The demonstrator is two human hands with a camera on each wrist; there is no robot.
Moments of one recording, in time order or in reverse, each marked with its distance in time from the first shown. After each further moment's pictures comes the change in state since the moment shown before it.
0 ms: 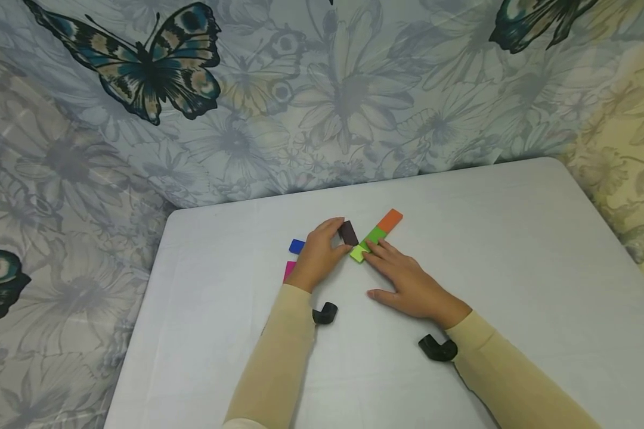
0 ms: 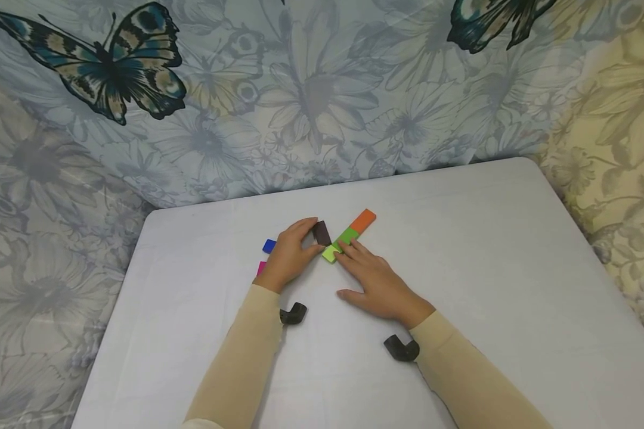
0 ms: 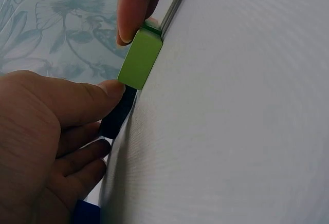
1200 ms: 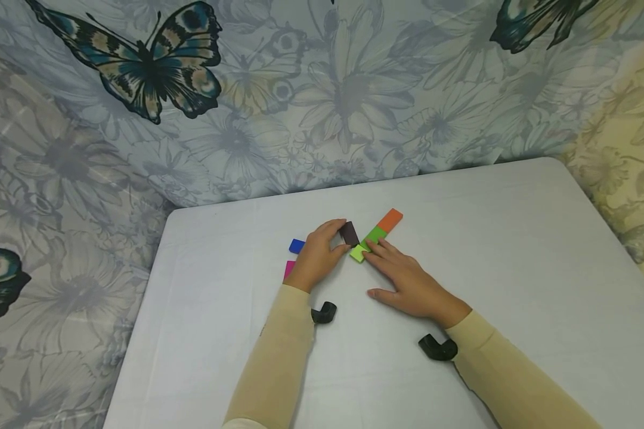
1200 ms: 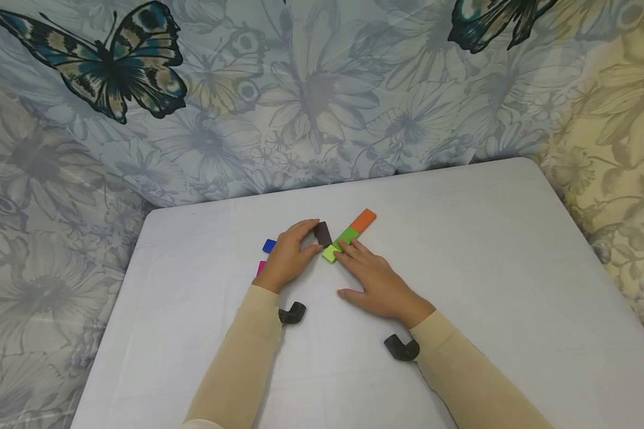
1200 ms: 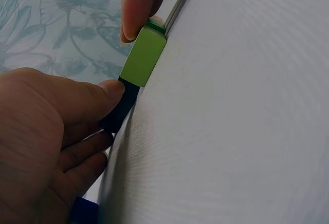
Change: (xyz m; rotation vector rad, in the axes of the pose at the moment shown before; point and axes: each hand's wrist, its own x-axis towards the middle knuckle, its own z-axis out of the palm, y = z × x) left_hand -0.003 -0.003 -0.001 -0.032 -0.017 0.043; right_hand 0.000 0.000 0.000 0.006 -0.018 0.012
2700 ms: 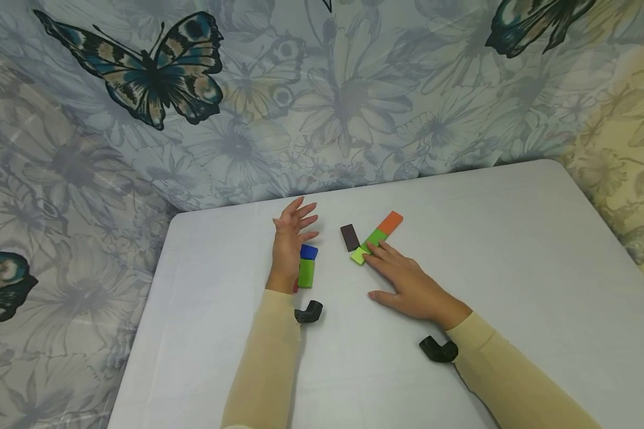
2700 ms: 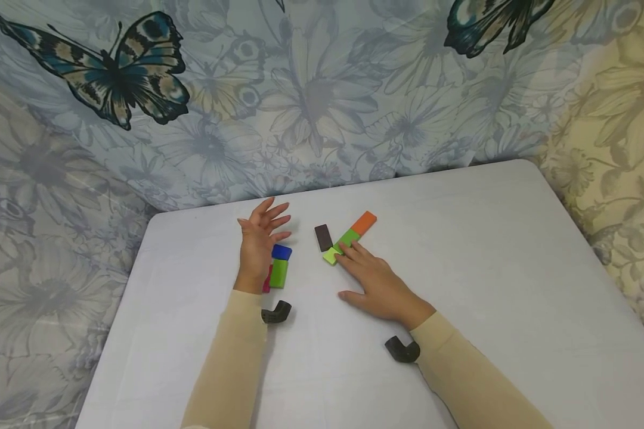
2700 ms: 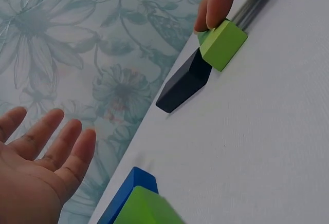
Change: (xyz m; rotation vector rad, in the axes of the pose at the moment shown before) left_hand -0.013 -0.010 -0.039 -0.951 0.323 0.075; right_hand -0.001 -0.003 -0.002 0.004 -0.019 0.038
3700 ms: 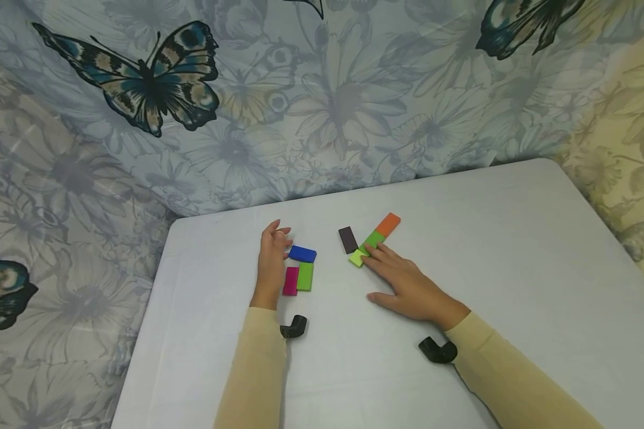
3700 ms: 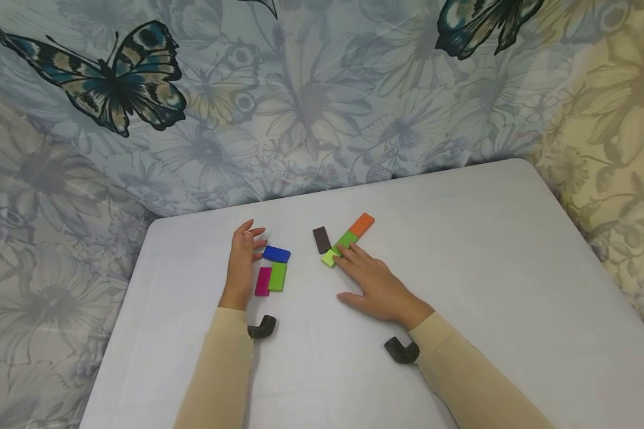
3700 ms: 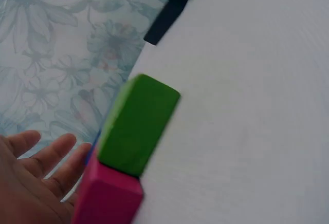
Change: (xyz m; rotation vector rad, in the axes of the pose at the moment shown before) left_hand -0.029 -0.005 -0.032 0.424 0.168 -0.193; right_hand -0.001 0.002 0.003 -0.020 -0.010 0.018
